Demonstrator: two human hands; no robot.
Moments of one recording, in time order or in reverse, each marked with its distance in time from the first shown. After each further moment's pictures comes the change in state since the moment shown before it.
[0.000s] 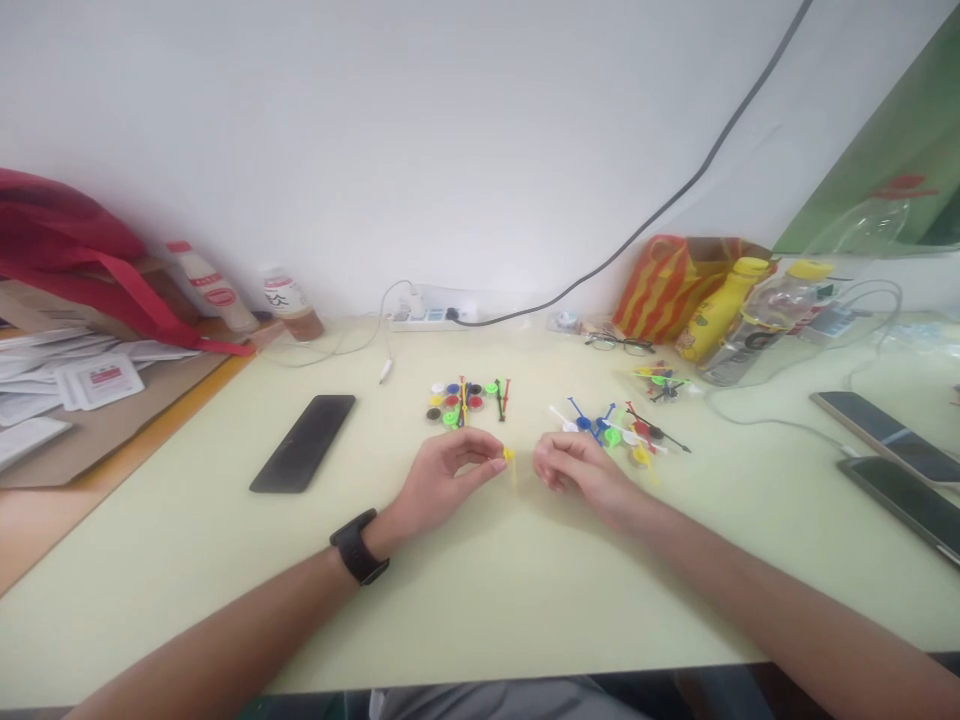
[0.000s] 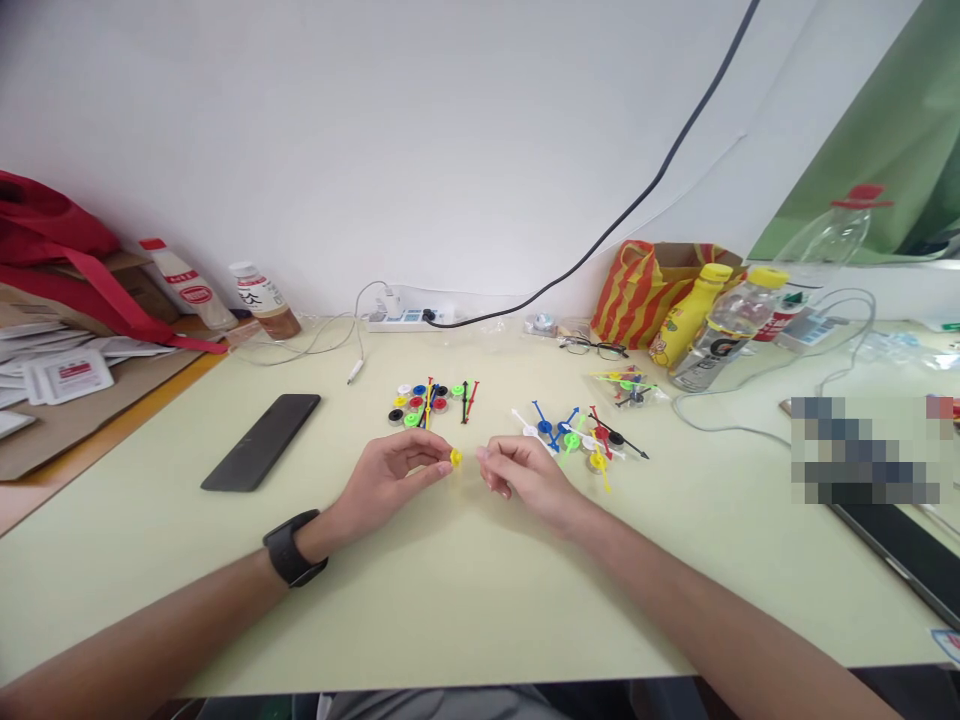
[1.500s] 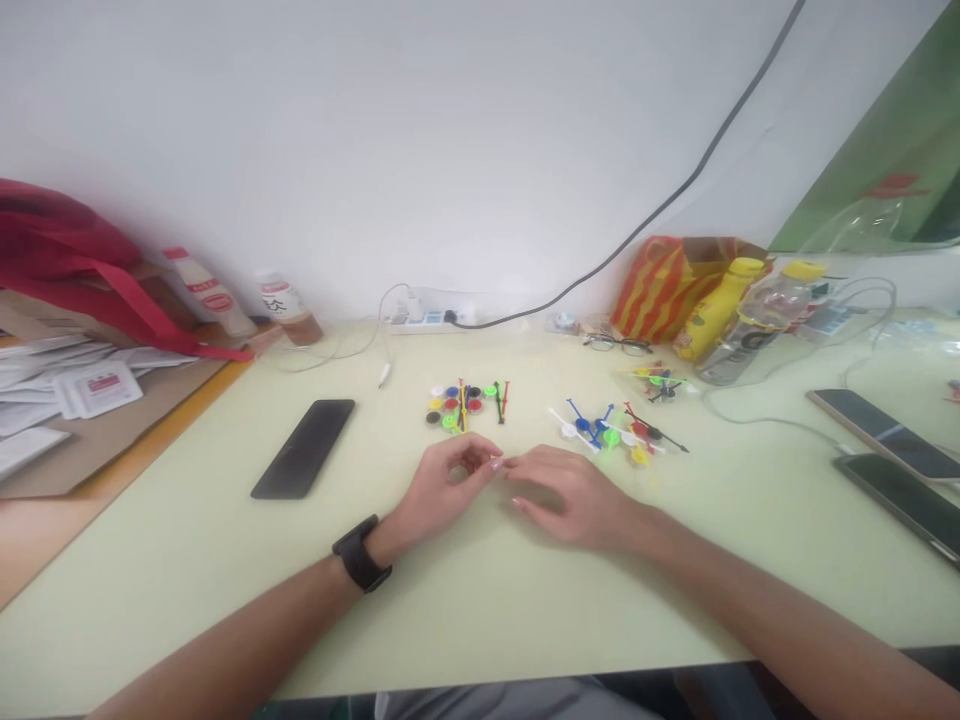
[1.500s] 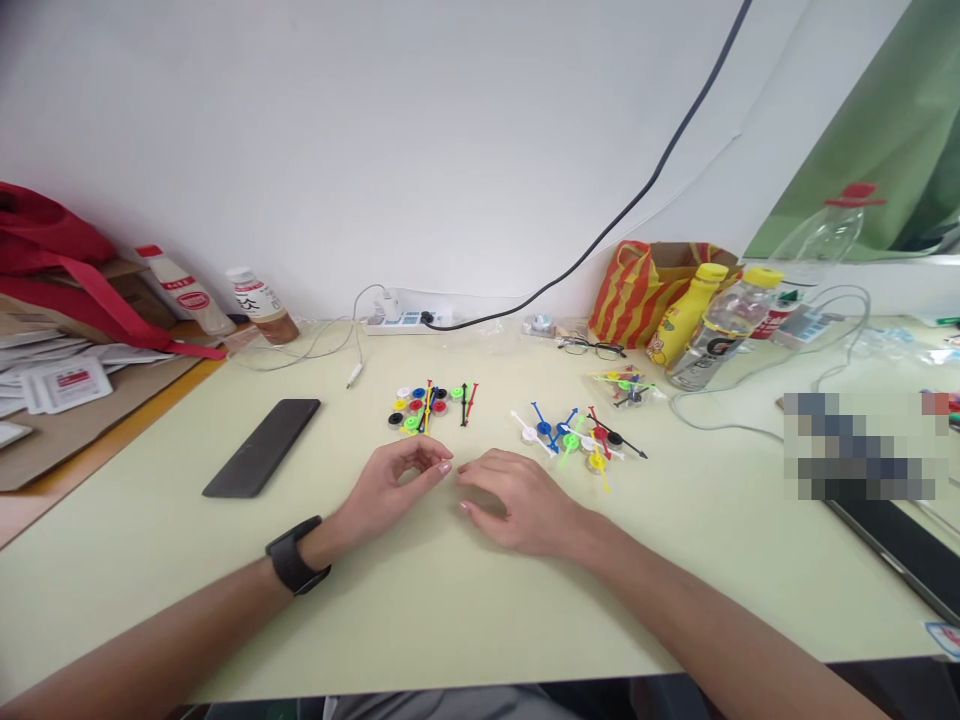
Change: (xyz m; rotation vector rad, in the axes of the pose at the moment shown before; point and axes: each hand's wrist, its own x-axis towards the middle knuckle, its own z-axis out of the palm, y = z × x) left_hand -0.001 0.000 -0.002 0.233 -0.026 0.003; right_hand -0.009 0.004 0.005 -0.889 -0.143 -0.446
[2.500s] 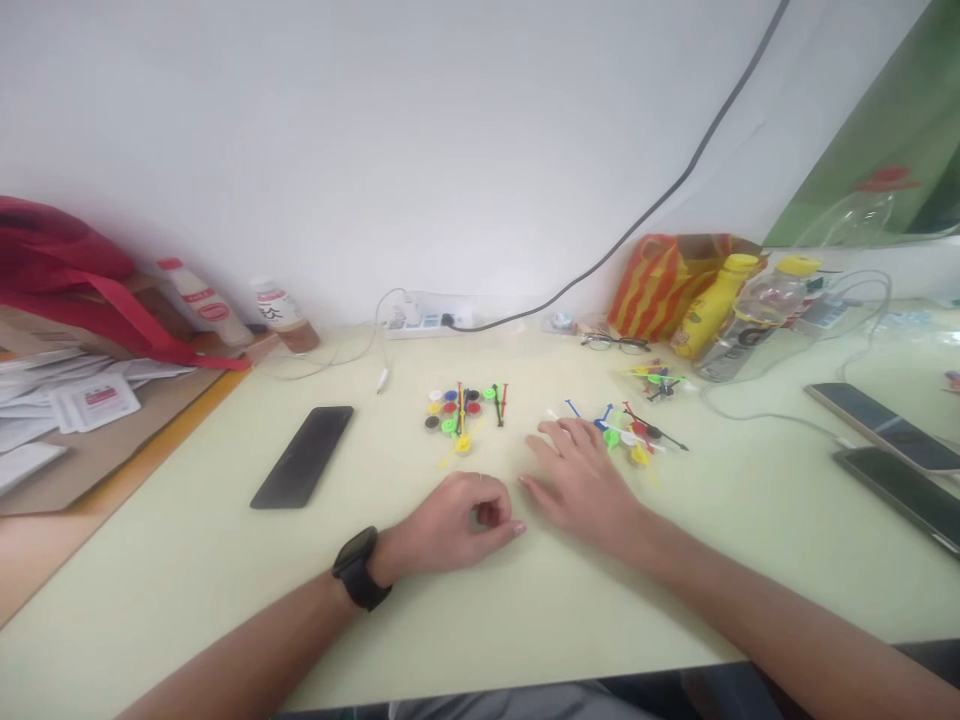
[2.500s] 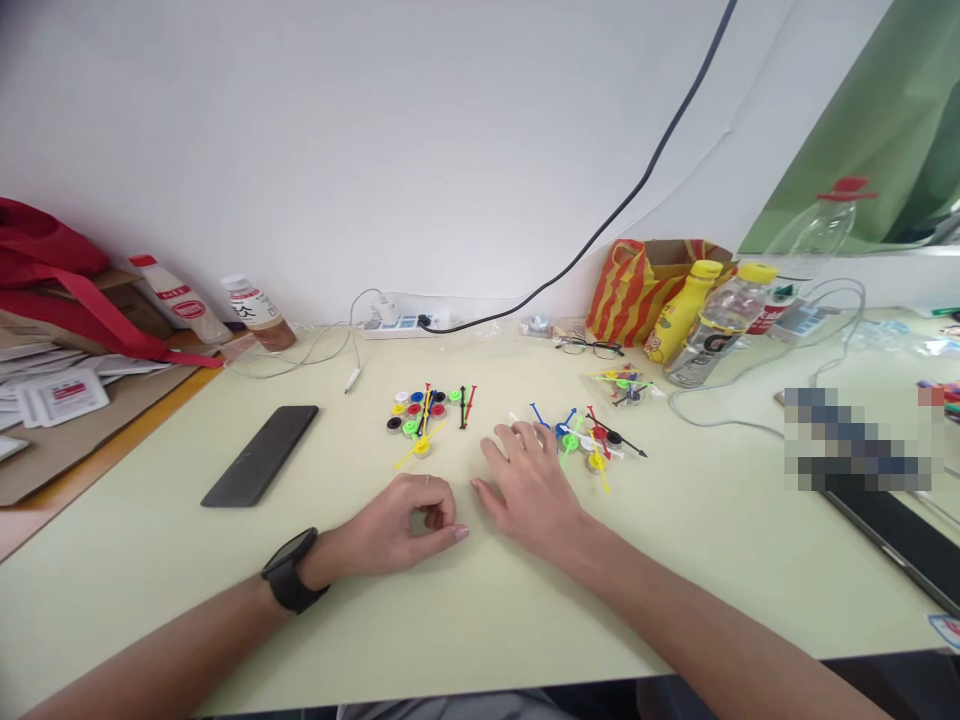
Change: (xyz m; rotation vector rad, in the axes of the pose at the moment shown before) left_hand -0.012 0.013 0.005 0.241 -0.334 0.159; right_hand -0.003 0.006 0.009 -0.649 0.132 0.176
